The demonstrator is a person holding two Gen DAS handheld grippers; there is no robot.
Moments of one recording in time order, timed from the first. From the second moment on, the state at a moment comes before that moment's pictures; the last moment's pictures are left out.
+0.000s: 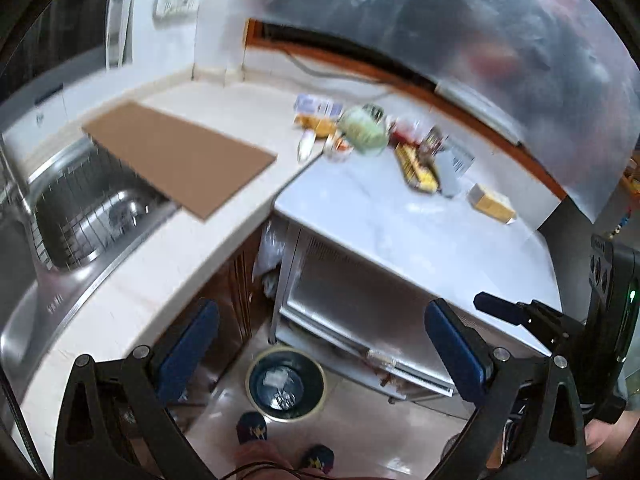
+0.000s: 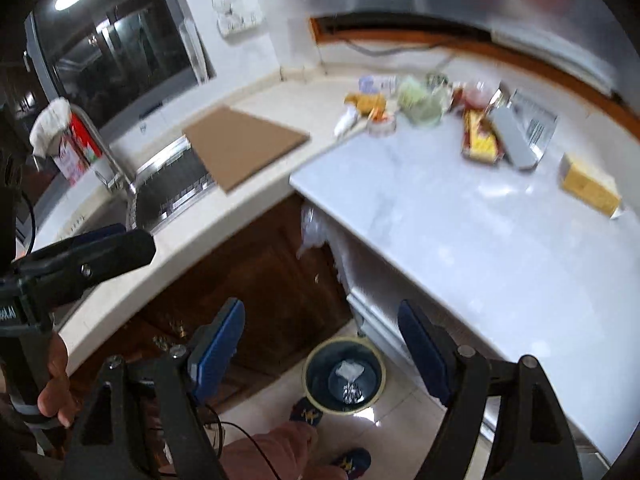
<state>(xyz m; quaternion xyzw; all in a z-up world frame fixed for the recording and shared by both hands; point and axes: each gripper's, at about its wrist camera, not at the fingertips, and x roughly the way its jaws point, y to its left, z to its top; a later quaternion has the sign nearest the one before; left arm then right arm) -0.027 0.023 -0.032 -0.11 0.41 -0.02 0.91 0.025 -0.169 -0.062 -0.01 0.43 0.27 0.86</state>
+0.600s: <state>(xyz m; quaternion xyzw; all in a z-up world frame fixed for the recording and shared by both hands) 0.015 0.014 0.045 -0.05 0.38 0.00 0.92 0.073 -0.195 0.021 -0.02 0.35 0.23 0.91</state>
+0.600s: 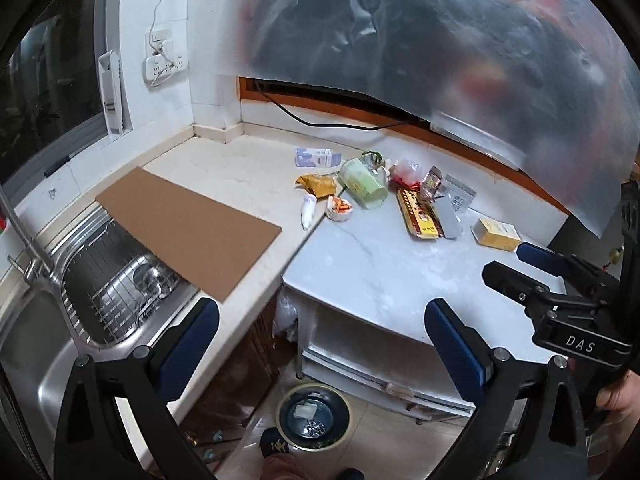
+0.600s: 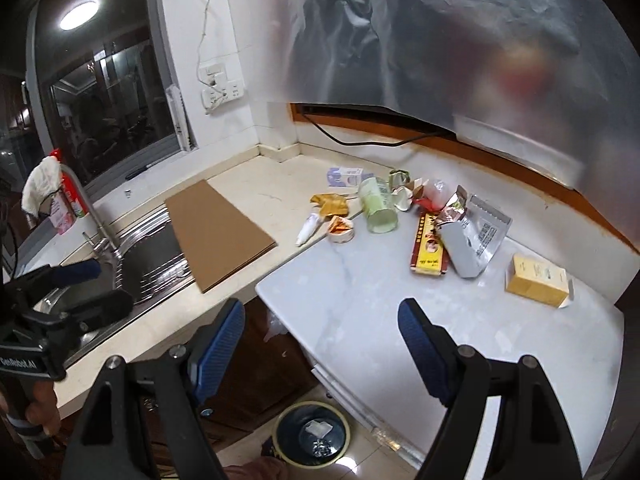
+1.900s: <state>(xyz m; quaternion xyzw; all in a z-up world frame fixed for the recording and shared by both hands) 0.365 0.050 -0.143 -0.12 0.55 -0.04 0.83 0.303 -0.127 -0.087 0.05 0.47 0.18 0.86</state>
